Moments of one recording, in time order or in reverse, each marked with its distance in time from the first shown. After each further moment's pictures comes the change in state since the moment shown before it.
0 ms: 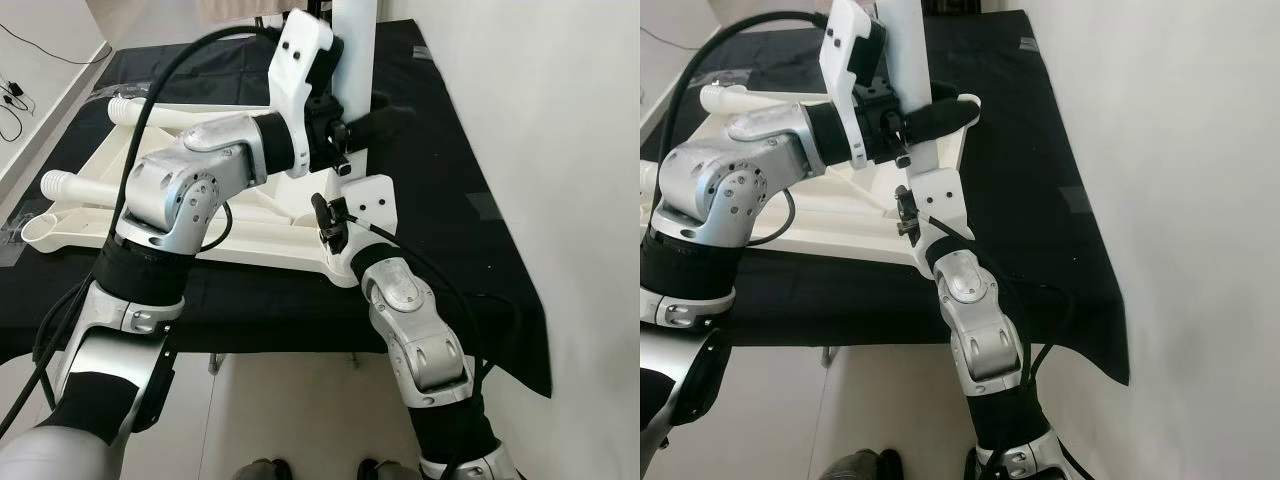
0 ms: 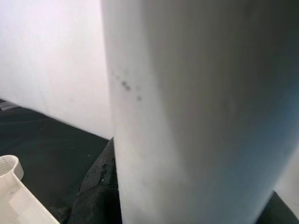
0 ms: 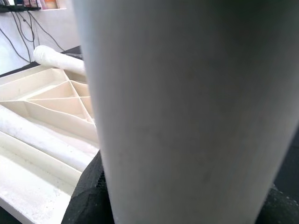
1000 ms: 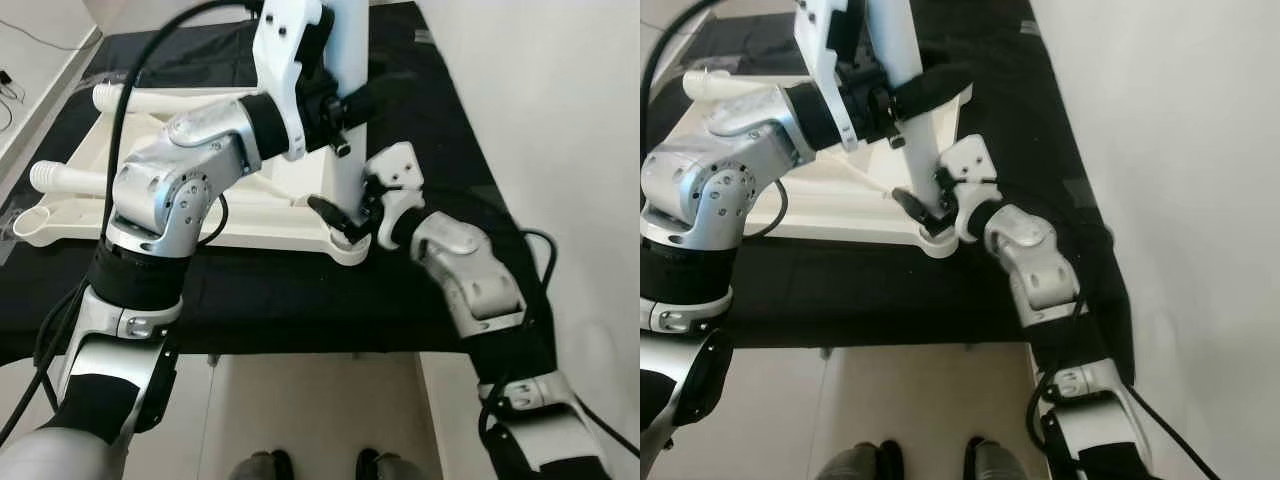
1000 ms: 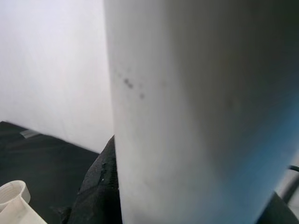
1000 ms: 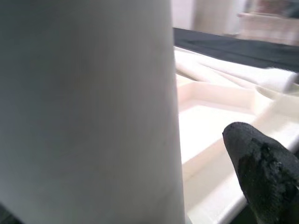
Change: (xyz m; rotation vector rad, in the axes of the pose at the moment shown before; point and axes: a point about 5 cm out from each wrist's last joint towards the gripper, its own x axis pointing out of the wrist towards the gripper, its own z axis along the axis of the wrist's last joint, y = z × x) left arm -0.003 -0.014 0.019 0.092 -0.090 -0.041; right arm 0.030 -0.069 0.023 -0.115 -0.020 0.497
